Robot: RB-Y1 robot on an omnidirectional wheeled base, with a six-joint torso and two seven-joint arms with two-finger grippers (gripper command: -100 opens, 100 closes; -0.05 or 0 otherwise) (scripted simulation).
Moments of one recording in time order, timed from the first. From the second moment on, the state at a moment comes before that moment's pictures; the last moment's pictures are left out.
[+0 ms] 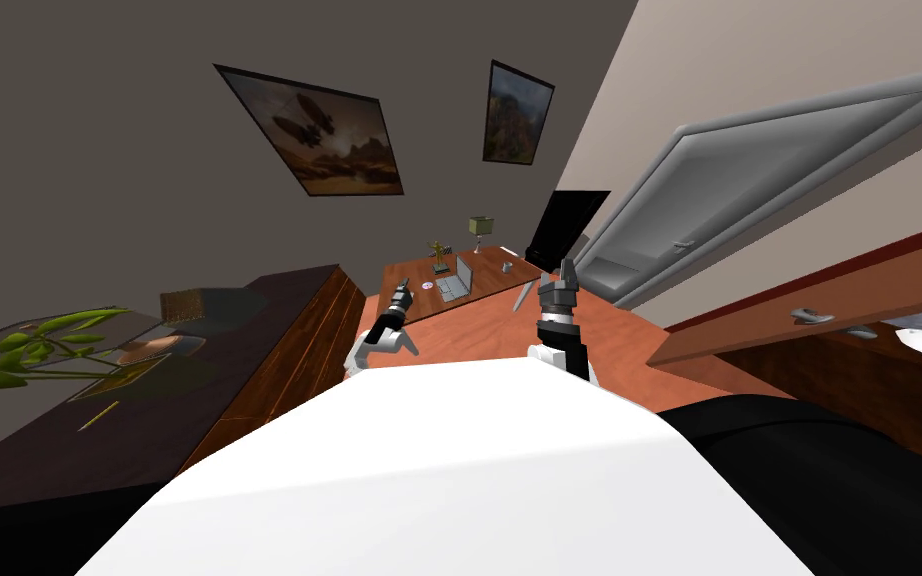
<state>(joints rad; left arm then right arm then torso) 0.14 0.24 -0.10 -1.88 0.07 0.09 0.08 0.54 0.02 -0.06 -2.35 -0.07 -0.35 0.10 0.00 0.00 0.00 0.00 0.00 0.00</state>
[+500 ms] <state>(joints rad) 0.07 0.27 -0.11 -1.76 0.09 0.20 0.05 0.54 0.02 -0.06 -2.35 -0.07 -0.35 0.10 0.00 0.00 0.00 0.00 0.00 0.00</state>
